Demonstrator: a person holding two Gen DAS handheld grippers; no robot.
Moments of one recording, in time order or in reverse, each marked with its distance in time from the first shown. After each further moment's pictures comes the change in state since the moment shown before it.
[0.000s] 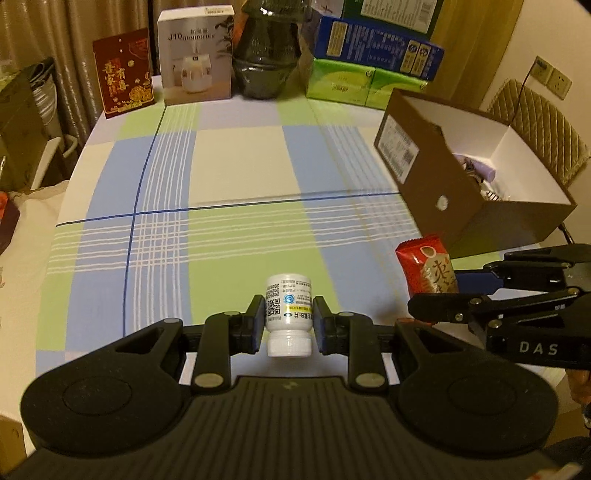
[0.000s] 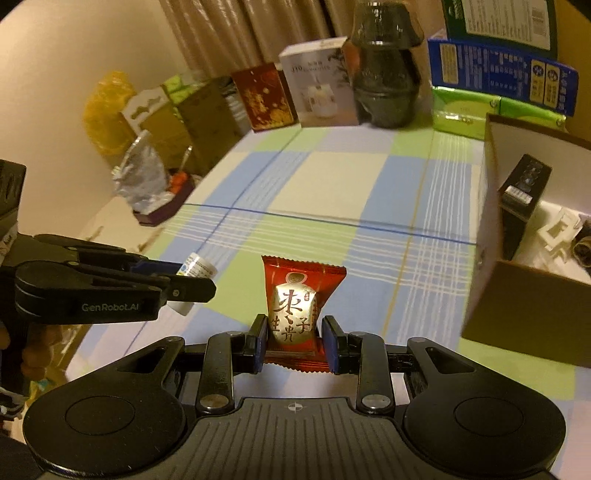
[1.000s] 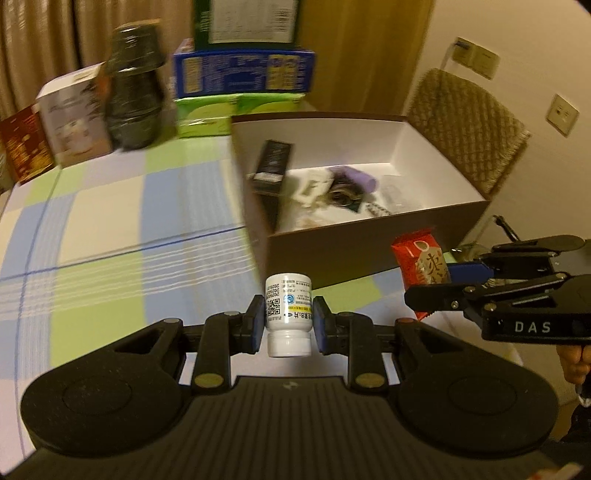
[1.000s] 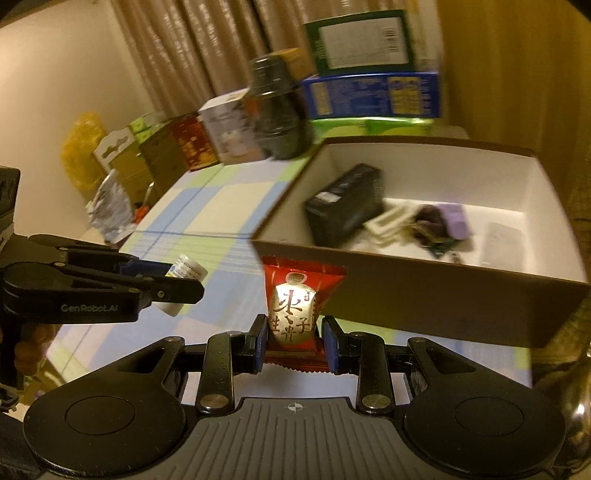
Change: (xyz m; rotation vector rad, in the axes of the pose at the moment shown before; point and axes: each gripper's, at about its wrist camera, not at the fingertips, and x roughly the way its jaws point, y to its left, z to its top) left arm 0.001 -0.201 0.015 0.141 -0.068 -0.097; right arm -0.150 -0.145 -0.049 0.067 -0.102 -0.083
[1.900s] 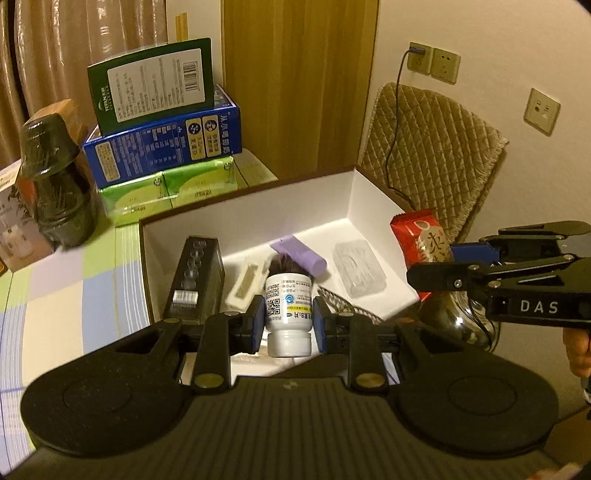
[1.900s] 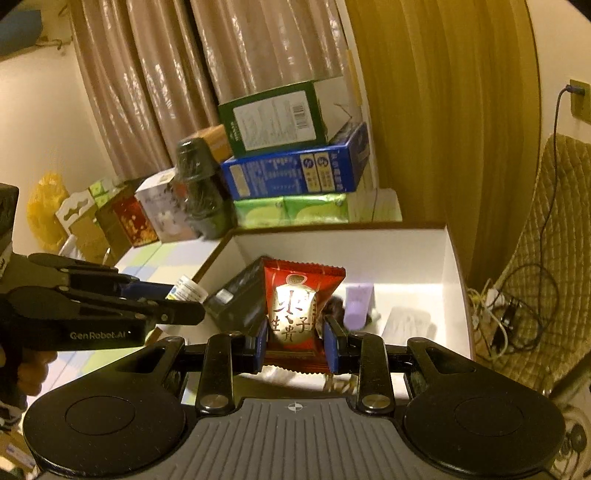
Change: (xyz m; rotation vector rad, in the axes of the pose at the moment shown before) left arm 0.059 -0.079 0.103 0.153 -0.087 -0.023; right arm -0.027 -0.097 0.066 0.039 -0.184 -0.089
